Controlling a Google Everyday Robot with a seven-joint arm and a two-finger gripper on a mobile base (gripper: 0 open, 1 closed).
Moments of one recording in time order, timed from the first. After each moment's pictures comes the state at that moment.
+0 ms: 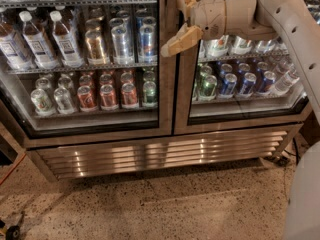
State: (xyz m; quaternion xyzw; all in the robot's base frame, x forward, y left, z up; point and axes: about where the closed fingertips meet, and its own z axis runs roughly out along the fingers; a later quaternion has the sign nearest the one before) arm 0.666 -0.019 0.988 -0.57 0.49 0.37 0.54
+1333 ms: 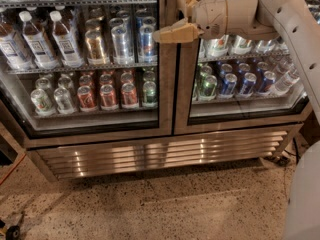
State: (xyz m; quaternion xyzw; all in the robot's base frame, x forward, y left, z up) arm 0.664 -0.021 0.988 -0.57 0.49 0.37 0.54
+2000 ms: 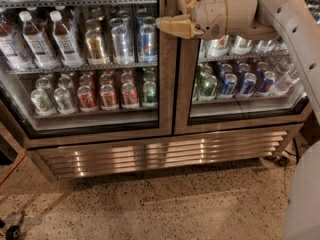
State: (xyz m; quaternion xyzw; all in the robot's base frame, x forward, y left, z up) arm 0.664 -0.021 0.988 -0.57 0.49 0.37 0.54
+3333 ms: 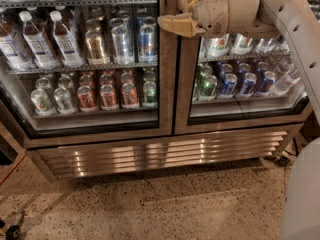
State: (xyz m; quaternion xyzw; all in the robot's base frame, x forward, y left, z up) arm 0.666 -0.025 0.991 -0.57 0.49 0.37 0.54
